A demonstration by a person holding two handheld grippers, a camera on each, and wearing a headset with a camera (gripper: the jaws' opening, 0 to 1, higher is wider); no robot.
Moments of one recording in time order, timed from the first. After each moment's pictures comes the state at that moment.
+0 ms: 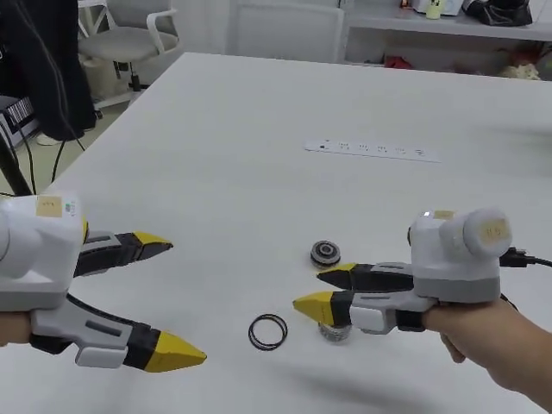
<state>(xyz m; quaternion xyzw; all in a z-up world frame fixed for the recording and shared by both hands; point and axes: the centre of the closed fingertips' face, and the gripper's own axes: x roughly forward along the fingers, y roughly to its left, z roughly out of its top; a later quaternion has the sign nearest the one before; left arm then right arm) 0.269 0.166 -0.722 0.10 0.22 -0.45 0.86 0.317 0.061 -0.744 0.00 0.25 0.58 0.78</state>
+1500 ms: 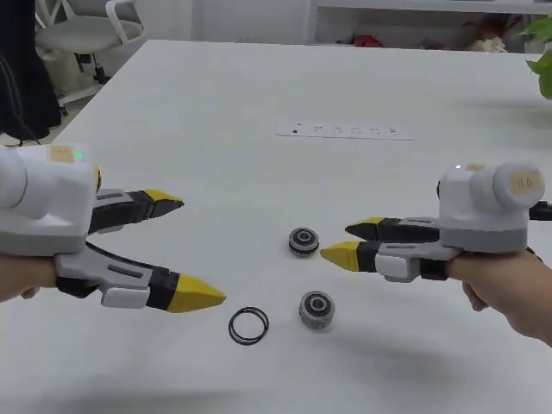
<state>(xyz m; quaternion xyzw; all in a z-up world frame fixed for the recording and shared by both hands) 0.321 0.134 -0.706 0.10 0.20 -0.48 0.85 0.366 0.012 -0.730 0.00 0.23 0.51 0.83</state>
